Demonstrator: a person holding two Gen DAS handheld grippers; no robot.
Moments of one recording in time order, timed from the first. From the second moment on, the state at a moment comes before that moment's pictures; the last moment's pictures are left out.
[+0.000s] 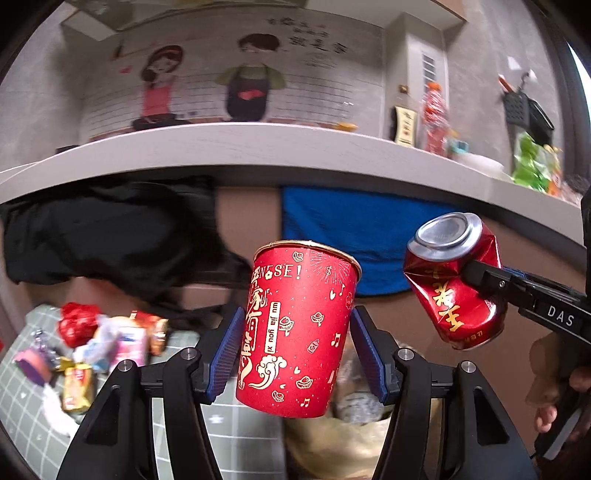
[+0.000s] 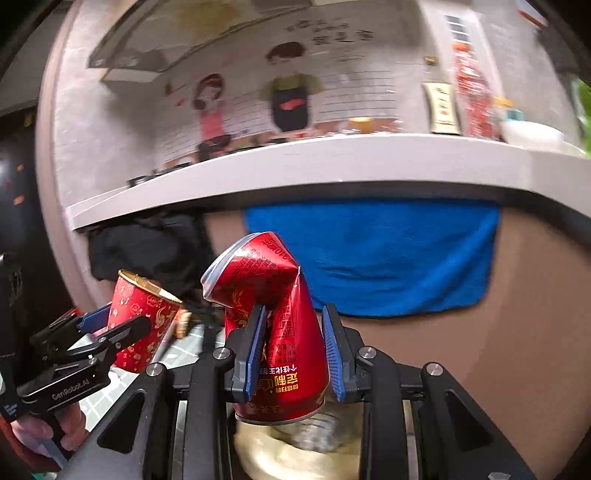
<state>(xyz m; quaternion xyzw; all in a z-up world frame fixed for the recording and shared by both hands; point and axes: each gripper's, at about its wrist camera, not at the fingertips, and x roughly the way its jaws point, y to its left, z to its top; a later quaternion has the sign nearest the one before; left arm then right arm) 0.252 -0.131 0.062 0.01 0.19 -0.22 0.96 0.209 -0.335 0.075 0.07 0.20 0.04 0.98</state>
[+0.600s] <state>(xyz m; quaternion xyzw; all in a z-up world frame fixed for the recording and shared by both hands) 0.290 -0.182 0.017 0.01 0.26 -0.25 0.93 0.216 -0.381 0.033 0.10 0.23 0.01 0.97</state>
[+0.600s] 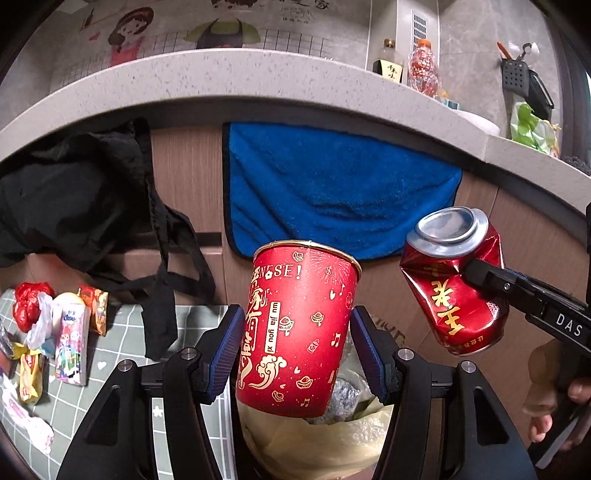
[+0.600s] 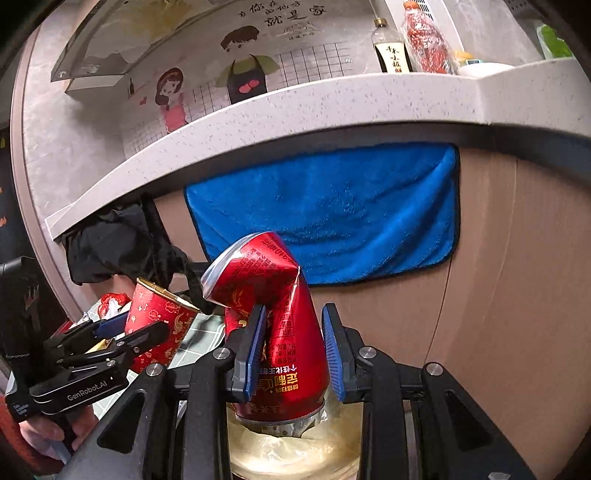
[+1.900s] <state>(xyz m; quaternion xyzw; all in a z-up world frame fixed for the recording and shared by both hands) 0.300 0.236 0.024 -0.13 0.27 -0.01 0.95 0.255 -0.100 0.086 -0.01 0.22 0.18 0.96</state>
